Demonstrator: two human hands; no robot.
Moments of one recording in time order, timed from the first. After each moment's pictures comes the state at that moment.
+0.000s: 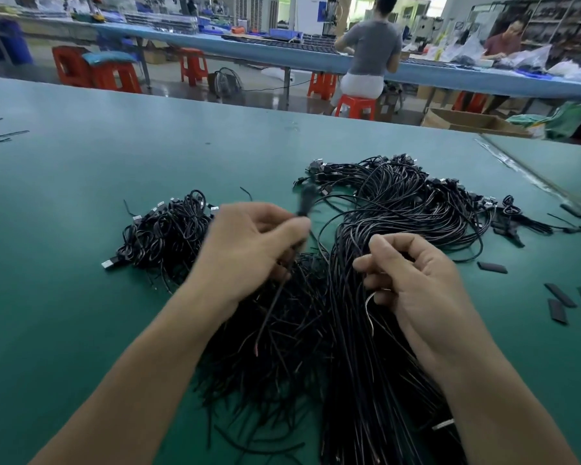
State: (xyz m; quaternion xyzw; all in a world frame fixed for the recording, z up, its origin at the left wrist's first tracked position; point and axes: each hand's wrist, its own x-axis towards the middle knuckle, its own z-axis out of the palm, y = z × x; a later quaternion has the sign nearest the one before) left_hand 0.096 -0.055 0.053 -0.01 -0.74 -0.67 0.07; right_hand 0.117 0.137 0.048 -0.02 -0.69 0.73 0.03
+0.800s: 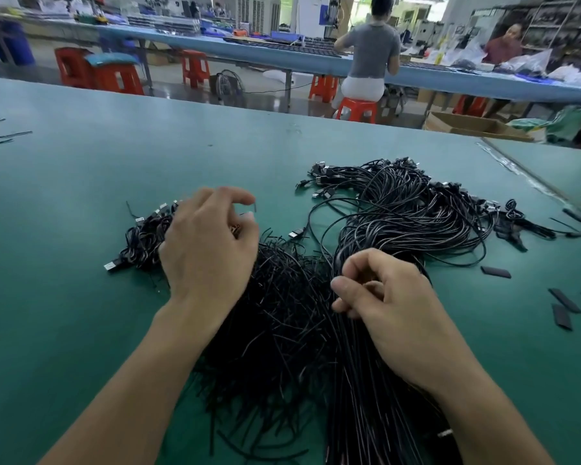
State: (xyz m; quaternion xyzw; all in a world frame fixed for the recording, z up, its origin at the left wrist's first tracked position) left_hand 0.092 -0.075 0.040 0.08 -0.86 -0.31 0.39; right_hand 0.130 0.125 0.048 0.12 -0.86 0.49 0.04
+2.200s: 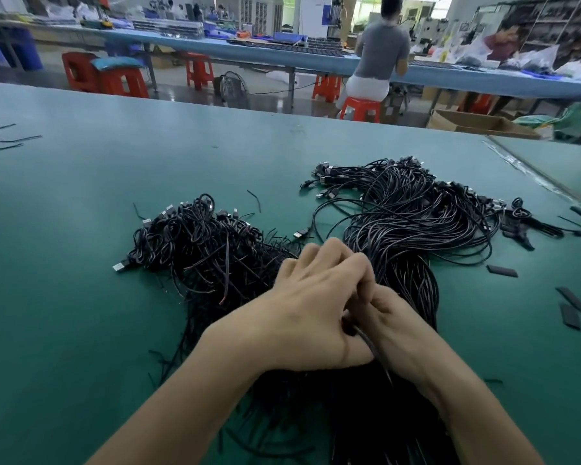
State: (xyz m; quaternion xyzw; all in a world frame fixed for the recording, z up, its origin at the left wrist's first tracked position) left_hand 0.129 -0.026 0.060 -0.29 -0.92 -0.26 0.00; right_hand 0.123 0.127 0.026 0.11 -0.82 0.55 -0.13
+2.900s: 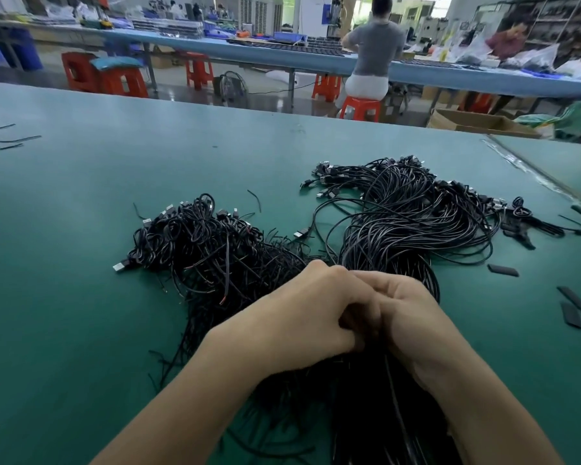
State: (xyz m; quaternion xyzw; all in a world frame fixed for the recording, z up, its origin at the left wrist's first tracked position) left_hand 0.123 -0.023 0.054 -0.30 -0.87 -0.38 -0.05; right_hand 0.116 0.133 0.024 -0.01 -0.72 0.68 -0.12
